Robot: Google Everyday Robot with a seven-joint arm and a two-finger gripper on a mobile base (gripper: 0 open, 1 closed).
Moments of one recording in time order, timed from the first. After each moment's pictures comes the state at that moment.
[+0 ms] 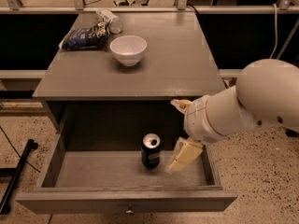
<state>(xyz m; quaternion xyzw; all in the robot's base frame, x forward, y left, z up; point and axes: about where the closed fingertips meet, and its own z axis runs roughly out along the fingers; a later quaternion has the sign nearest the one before) 0.441 -0.060 0.815 -0.64 0.69 0.10 0.31</state>
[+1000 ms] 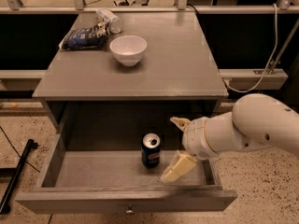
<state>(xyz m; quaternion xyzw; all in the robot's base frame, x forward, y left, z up) 0.448 -0.056 0.742 -0.60 0.71 0.17 0.34</state>
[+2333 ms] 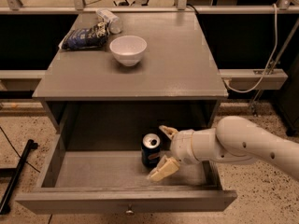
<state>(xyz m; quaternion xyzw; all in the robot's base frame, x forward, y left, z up) 0.479 -0.022 0.671 -0.56 0.69 0.25 0.39</state>
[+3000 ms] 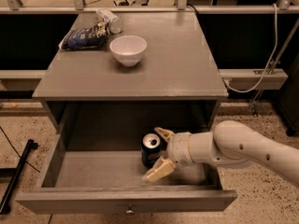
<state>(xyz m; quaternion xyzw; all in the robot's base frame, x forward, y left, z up) 0.481 -0.007 0.665 -0.54 0.68 0.29 0.41</state>
